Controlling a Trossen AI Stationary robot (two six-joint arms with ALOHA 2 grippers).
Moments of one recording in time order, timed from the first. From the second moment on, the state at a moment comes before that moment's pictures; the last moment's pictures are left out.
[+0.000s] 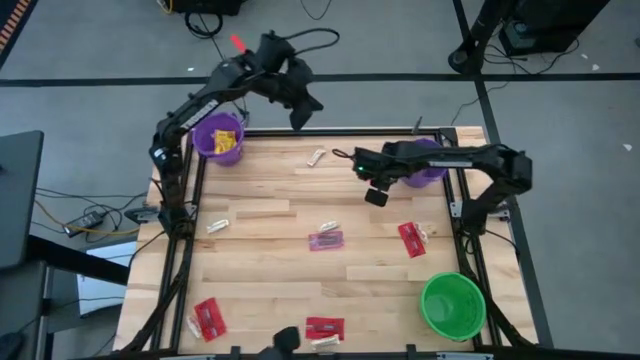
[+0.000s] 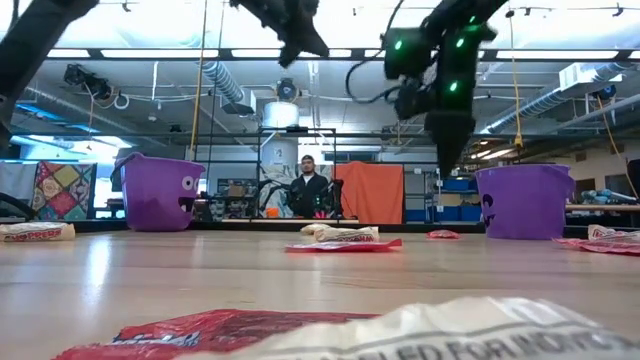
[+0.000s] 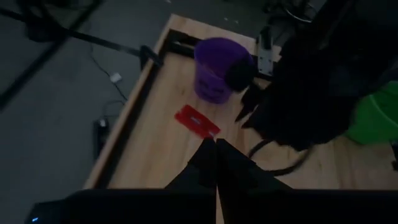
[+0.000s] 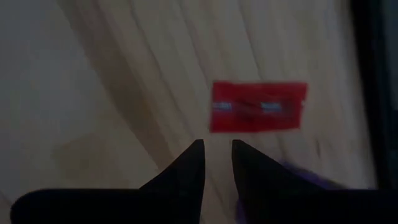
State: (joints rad) left arm 0.63 1.88 2.22 -1.01 0.42 0.12; right arm -0.30 1.62 1.19 -0.99 0.27 0.07
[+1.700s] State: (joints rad) left arm 0.54 1.46 1.54 -0.81 0.30 -0.16; right arm -0.37 1.64 1.19 -0.94 0.17 -0.05
